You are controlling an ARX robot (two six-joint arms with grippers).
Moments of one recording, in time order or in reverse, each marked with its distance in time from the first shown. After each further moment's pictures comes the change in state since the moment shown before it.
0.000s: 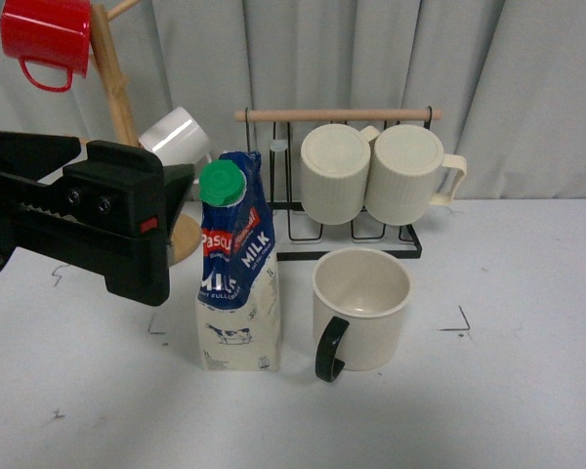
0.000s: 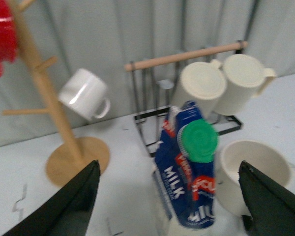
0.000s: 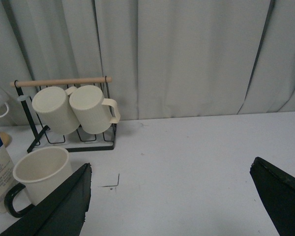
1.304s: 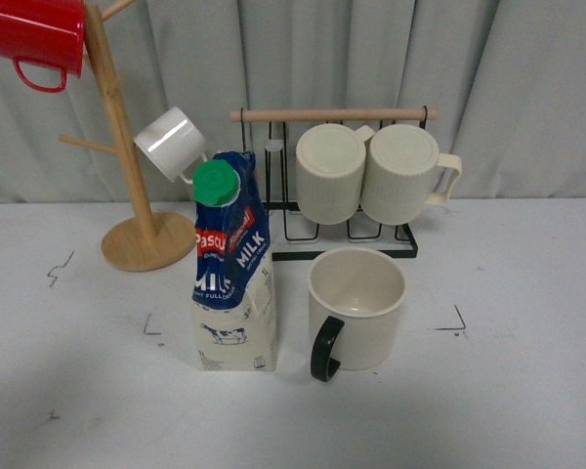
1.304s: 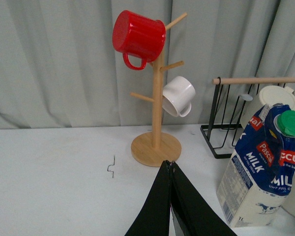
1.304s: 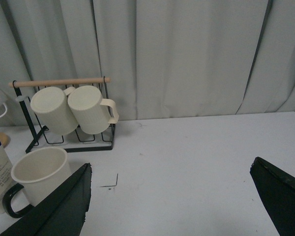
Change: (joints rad) left arm 0.385 -0.797 -0.341 -0.320 0.159 -0.044; right arm -0.001 0.000 0.000 -0.001 0.001 0.000
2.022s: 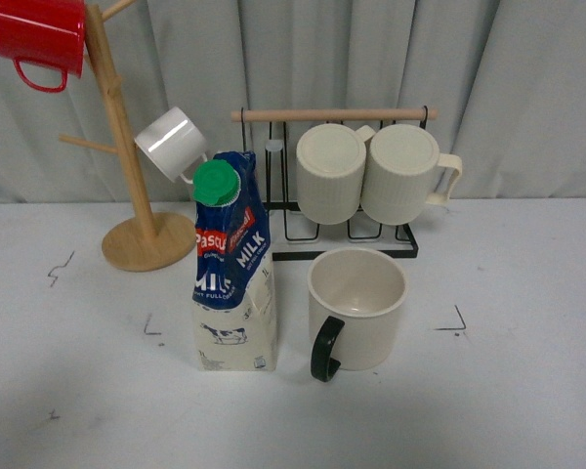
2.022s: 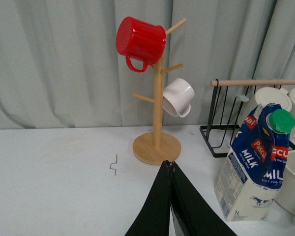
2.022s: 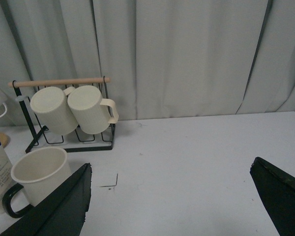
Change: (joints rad) left arm 0.000 -0.307 0.000 -0.298 -0.001 0.000; right arm 0.000 0.000 0.000 0.000 0.000 0.000
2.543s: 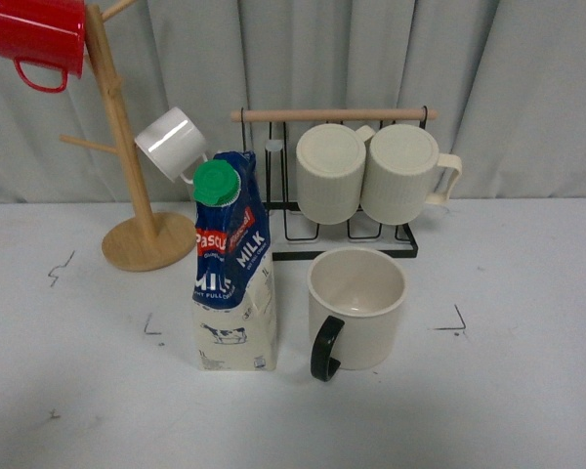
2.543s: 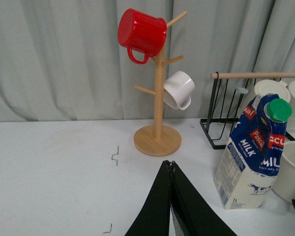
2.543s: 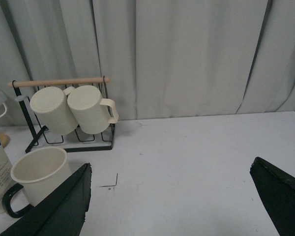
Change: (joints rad) left arm 0.000 -0.223 0.000 -0.240 -0.002 -0.002; right arm 0.000 0.000 0.000 0.000 0.000 0.000
